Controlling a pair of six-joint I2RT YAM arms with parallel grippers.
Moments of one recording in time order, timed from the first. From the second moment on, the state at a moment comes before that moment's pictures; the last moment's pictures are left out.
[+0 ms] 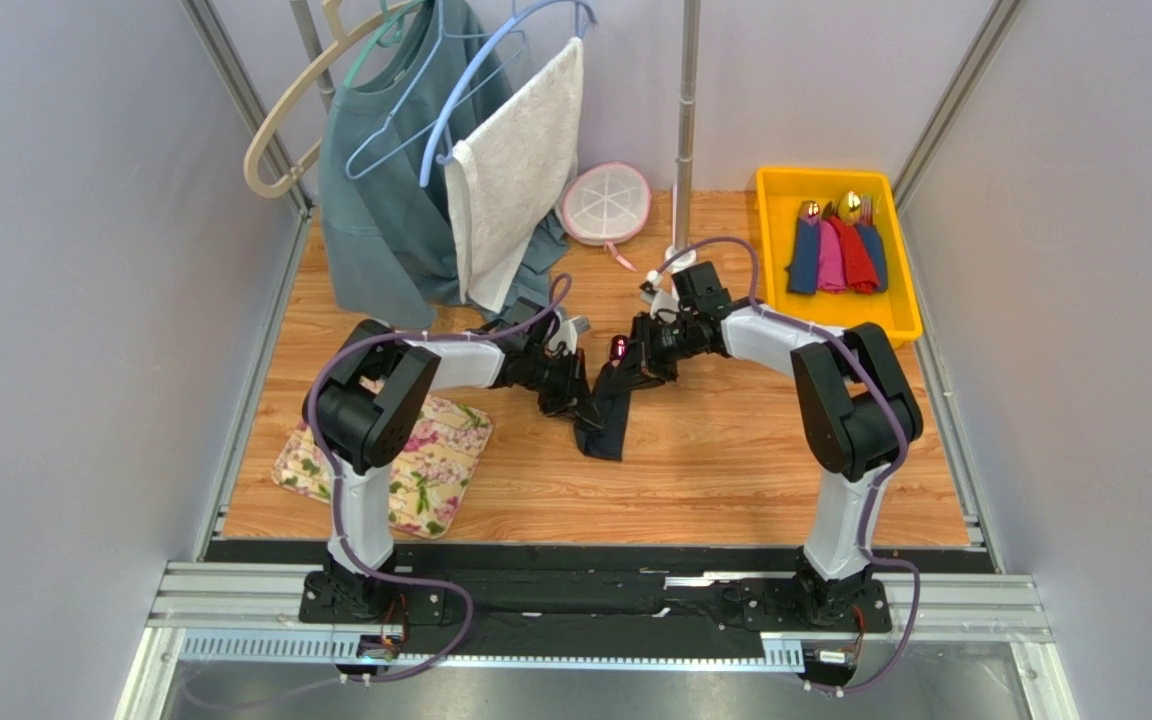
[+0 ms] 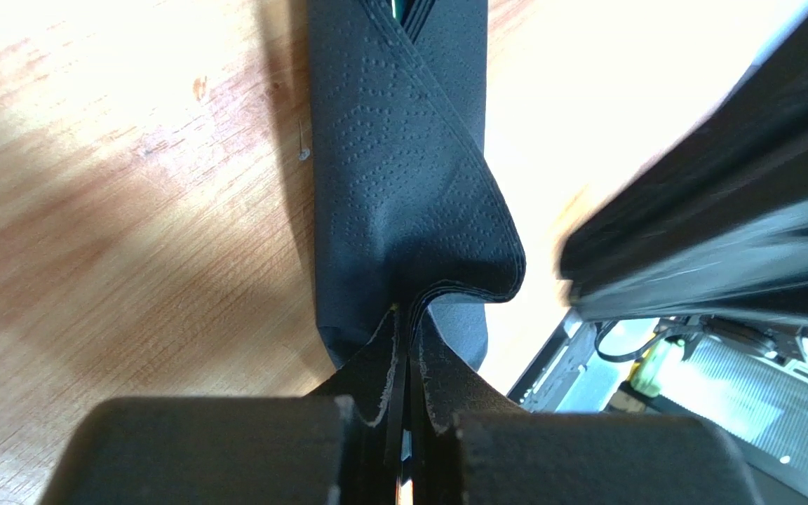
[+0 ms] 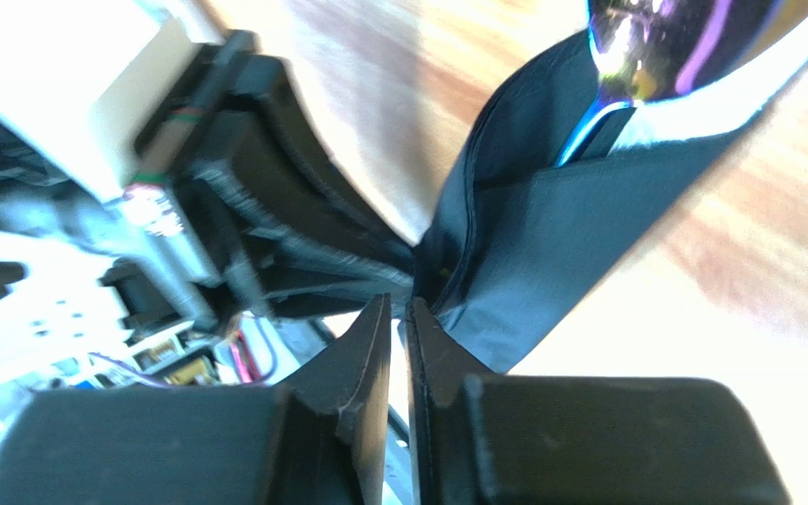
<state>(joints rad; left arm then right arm) -0.55 1.97 1.08 -0.11 0.69 -0.56 0.39 1.92 1.20 -0.31 -0.77 0.55</state>
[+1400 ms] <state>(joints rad) -0.56 1.88 1.09 -0.12 0.68 -0.62 0.34 2.01 1.05 -0.06 -0.81 0.73</state>
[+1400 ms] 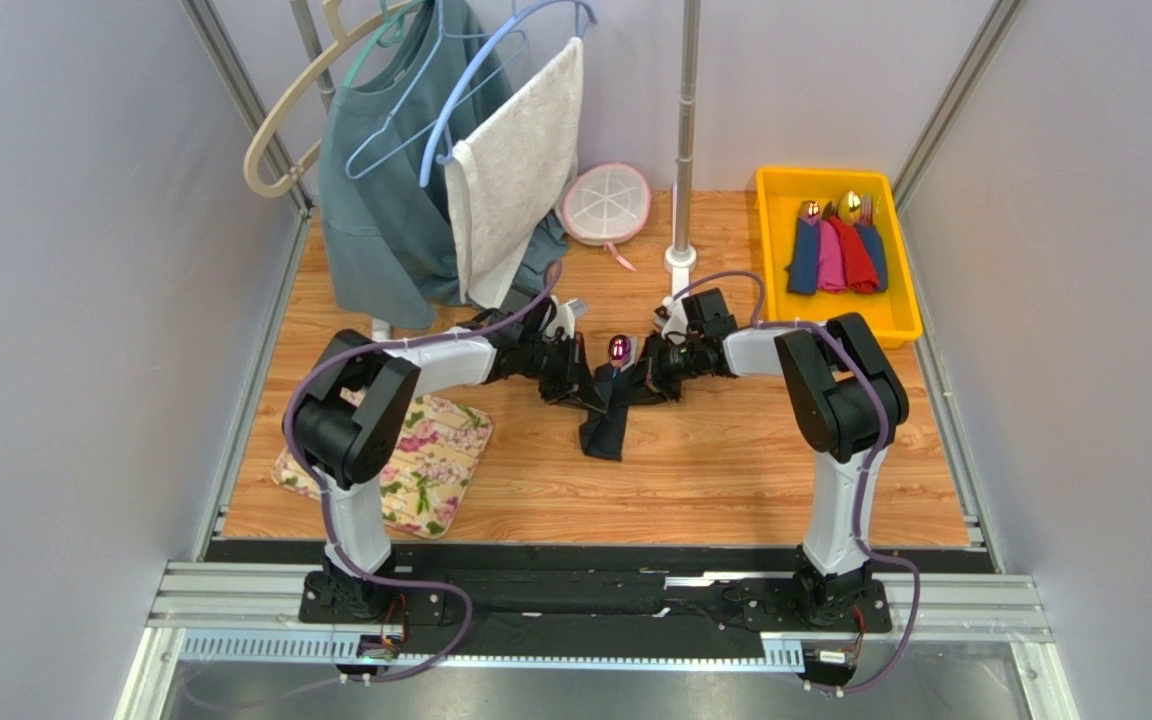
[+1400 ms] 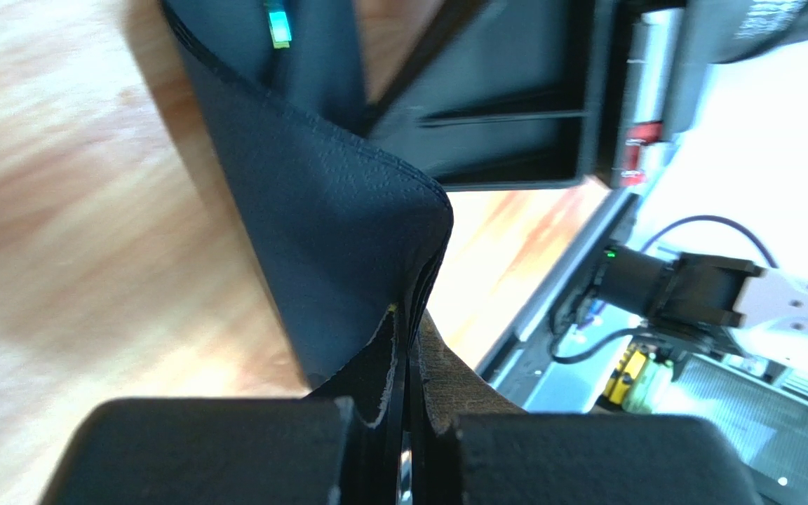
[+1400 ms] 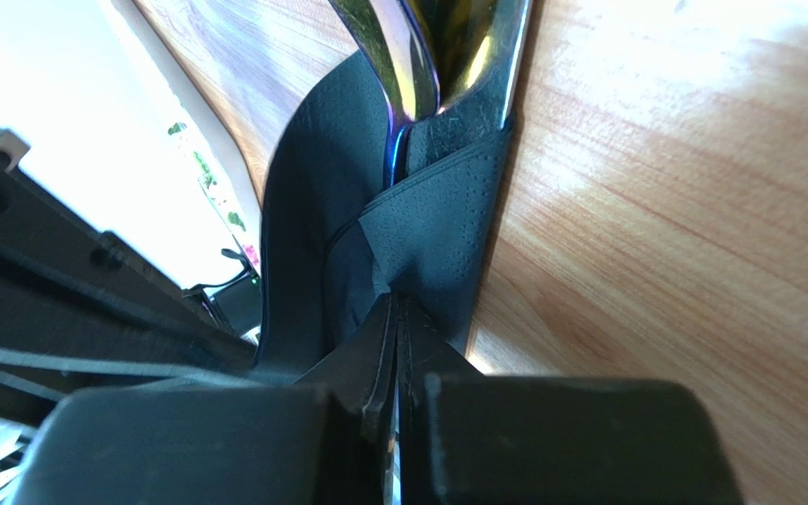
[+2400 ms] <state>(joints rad) -0.61 2.03 1.04 0.20 0.74 -0.78 0.34 2.01 1.07 -0.09 -0.80 0.71</state>
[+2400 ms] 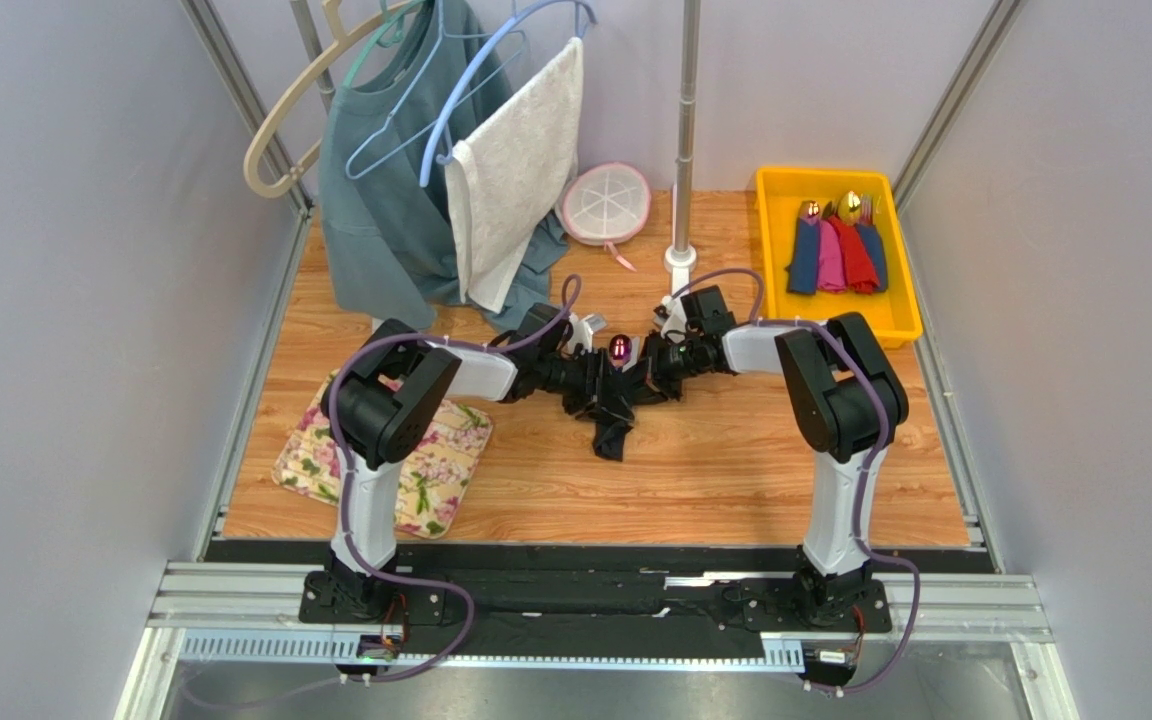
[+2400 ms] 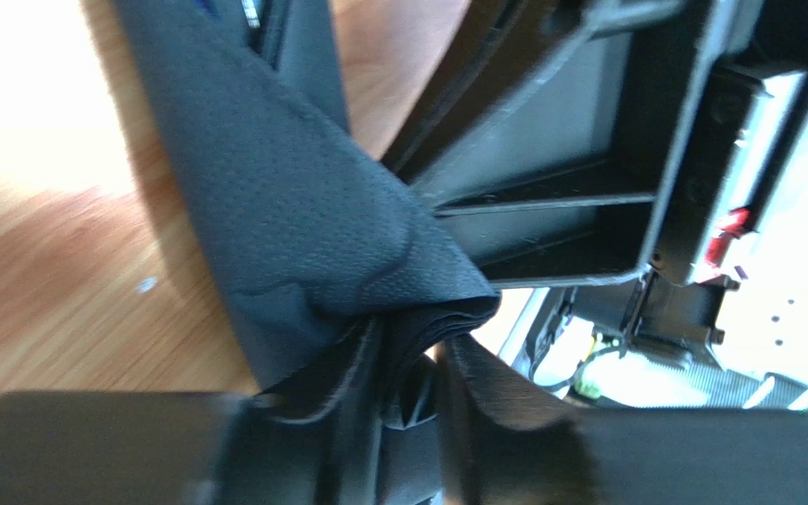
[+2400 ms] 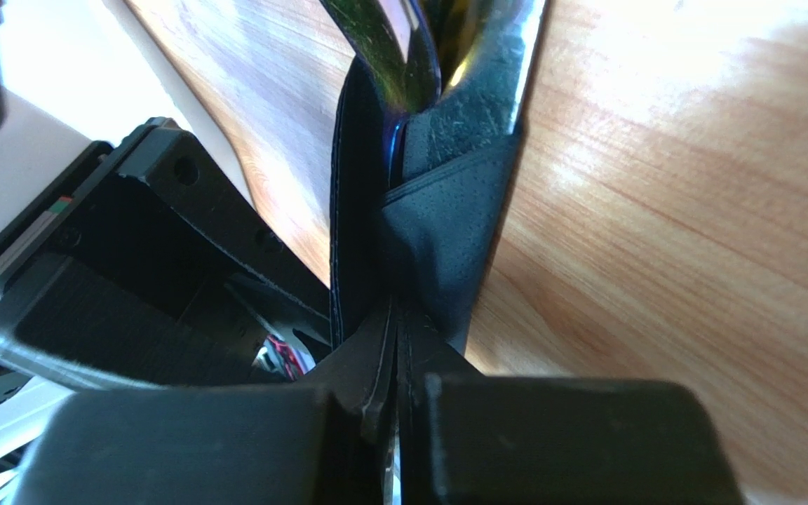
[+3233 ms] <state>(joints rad) -0.62 2.04 1.08 0.24 0.84 -0.75 0.27 1.96 1.22 -0.42 -0.74 0.55</state>
